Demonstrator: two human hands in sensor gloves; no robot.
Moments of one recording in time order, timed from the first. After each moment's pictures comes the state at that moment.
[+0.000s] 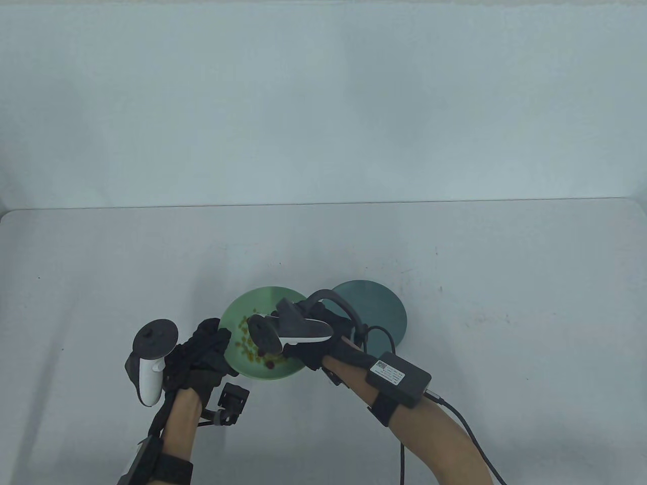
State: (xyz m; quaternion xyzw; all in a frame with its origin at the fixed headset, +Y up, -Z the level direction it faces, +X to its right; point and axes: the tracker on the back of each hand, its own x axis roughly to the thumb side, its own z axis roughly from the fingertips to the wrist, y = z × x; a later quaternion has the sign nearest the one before) left_hand -0.260 -0.707 -0.349 -0.08 0.09 0.57 0.81; right_hand -0.063 -0.638 -0.380 -0.33 -0.02 -0.94 0.12
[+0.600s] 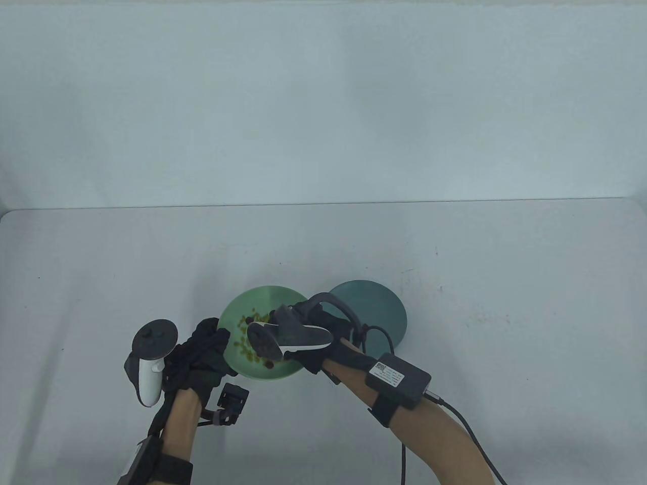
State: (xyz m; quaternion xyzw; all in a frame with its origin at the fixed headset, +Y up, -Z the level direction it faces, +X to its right) left_hand -0.261 -0.706 -0.348 -0.08 0.09 0.57 0.82; right_hand -0.065 -0.641 -0.374 -0.34 0.01 -0.93 0.13
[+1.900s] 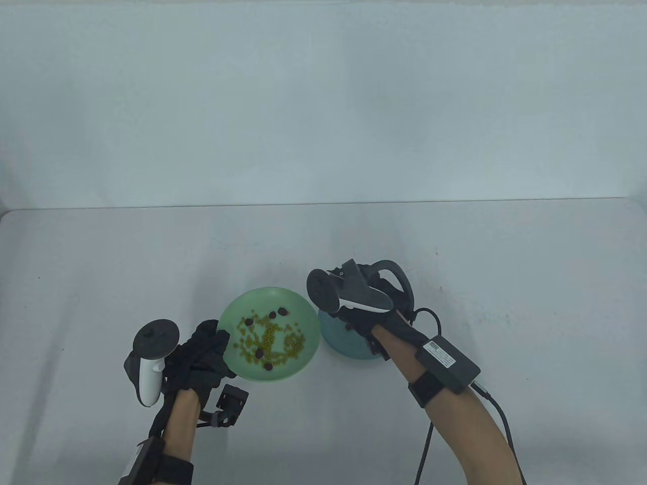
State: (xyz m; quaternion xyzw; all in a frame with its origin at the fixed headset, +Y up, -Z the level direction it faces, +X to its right) left_hand -0.261 -0.707 -0.348 -0.08 0.09 0.54 0.83; right_hand 0.030 -0.603 -0.422 -0.21 0.03 -0.98 0.07
